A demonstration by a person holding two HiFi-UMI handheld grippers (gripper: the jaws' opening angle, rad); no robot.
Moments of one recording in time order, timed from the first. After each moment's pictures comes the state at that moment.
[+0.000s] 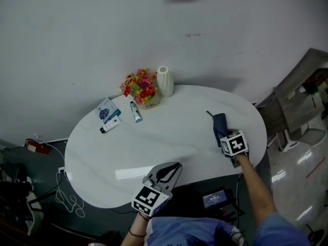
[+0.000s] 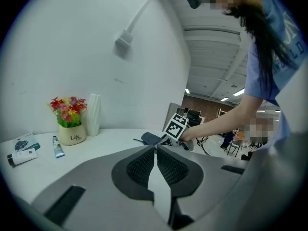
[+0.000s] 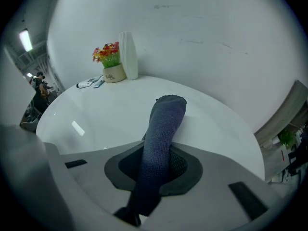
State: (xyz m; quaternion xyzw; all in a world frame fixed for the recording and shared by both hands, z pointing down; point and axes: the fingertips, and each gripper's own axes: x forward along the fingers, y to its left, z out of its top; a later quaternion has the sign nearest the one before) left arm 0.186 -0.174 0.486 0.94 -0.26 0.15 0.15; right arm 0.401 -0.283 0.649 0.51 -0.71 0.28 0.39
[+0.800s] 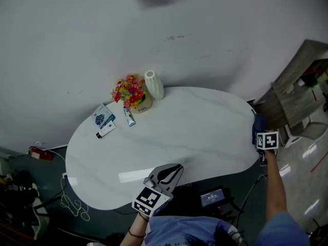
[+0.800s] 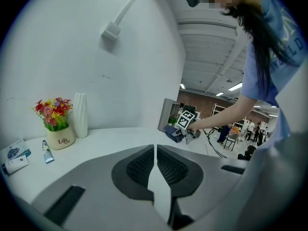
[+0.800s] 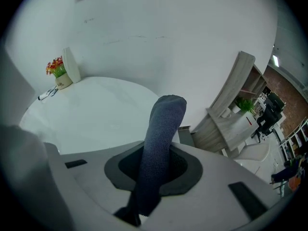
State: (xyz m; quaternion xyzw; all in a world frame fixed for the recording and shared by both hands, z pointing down) left arm 0.229 -0.166 0.483 0.94 -0.24 0.18 0.14; right arm 0.642 -0.225 0.636 0.66 -0.57 0.33 0.36
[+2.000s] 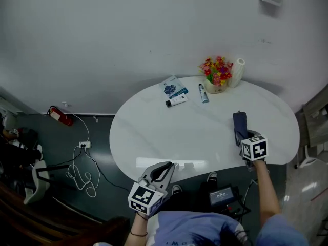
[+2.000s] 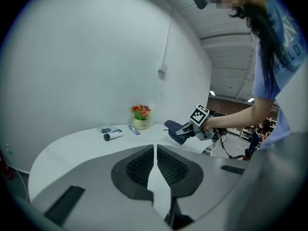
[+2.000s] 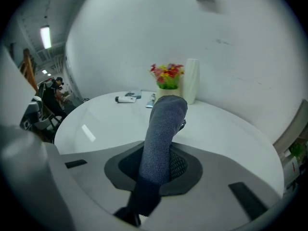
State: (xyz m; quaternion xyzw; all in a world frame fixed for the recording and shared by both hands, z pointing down) left arm -0.123 -0.073 0.480 0.88 -0.42 0.15 0.16; right arm 0.158 -0.225 0.572 0.48 -0.77 0.23 0.34
